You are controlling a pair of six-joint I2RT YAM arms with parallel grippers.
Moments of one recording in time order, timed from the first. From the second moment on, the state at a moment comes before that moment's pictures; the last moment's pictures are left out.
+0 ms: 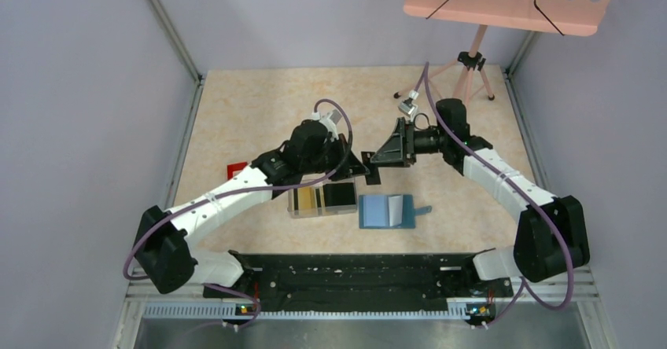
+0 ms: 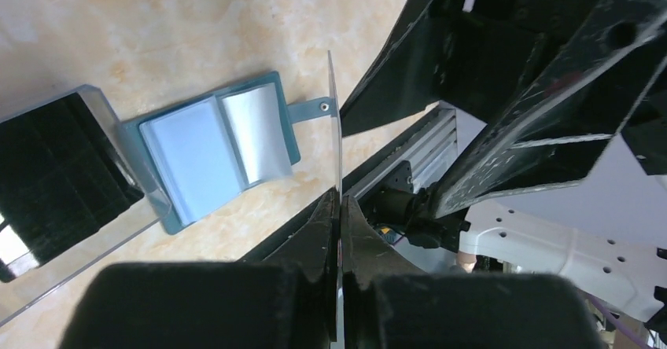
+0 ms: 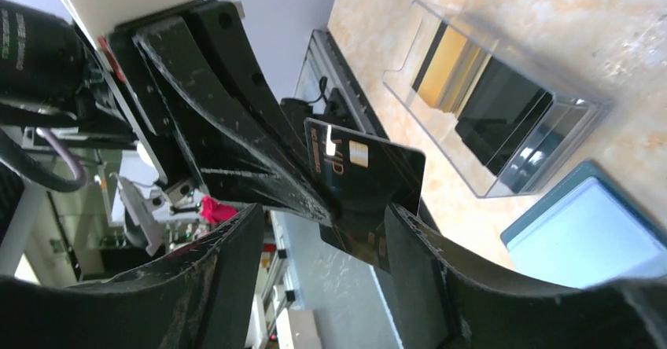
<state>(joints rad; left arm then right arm) -0.77 1.33 1.05 -0.25 0.27 -0.95 0.31 1.38 0.95 -0.13 -1.07 0.69</state>
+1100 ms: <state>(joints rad) -0.77 1.28 1.01 -0.07 0.34 -1.00 0.24 1.29 0.80 0.15 -1.19 0.89</state>
